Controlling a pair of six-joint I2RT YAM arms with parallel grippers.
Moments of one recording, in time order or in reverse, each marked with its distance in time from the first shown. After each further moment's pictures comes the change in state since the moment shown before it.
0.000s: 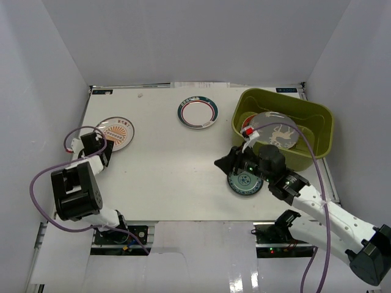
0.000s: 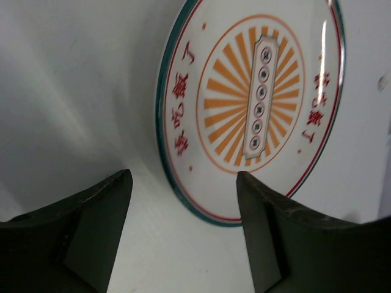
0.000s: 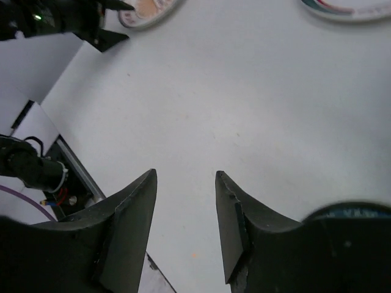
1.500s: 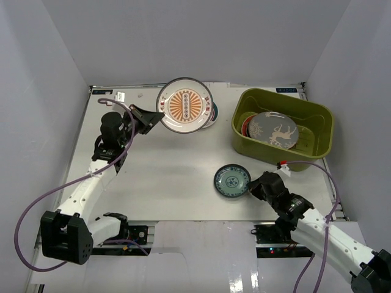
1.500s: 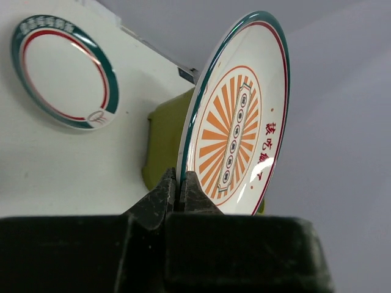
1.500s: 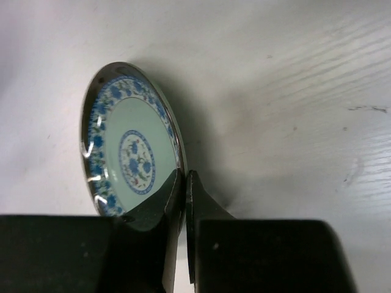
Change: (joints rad) left arm -0.501 -0.367 0.188 0.106 0.451 0.014; right arm -0.039 -0.344 -0.482 -0.367 0.546 0.692
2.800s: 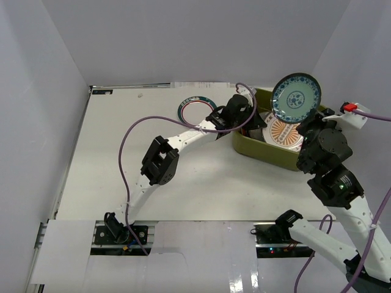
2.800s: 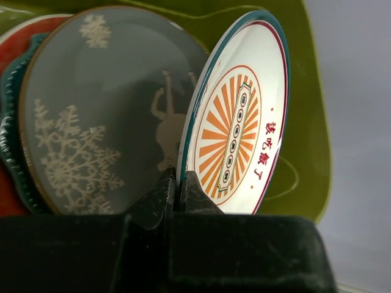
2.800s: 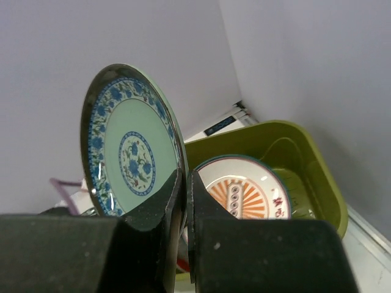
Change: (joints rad) left arm -0.664 1.325 1.390 -0.296 -0.115 0.193; right arm -0.028 0.196 0.984 0.051 0.687 -0.847
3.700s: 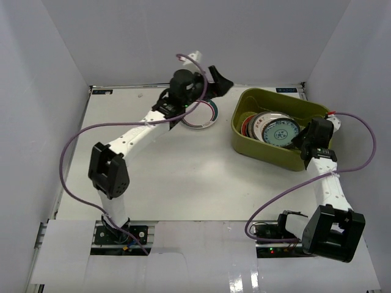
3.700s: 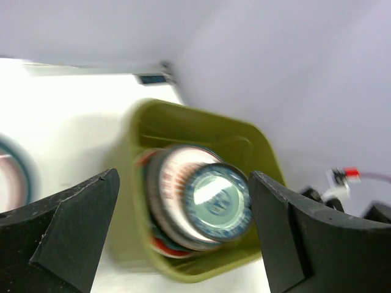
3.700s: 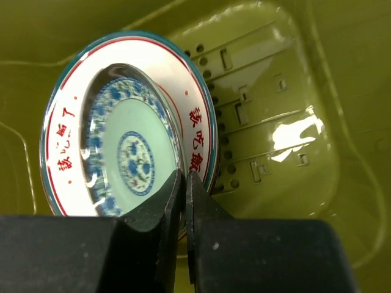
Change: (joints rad) left arm 0.182 -0.539 -0.439 0.164 -0.123 0.140; right arm -0.840 0.381 -0.368 0.073 -0.916 0.254
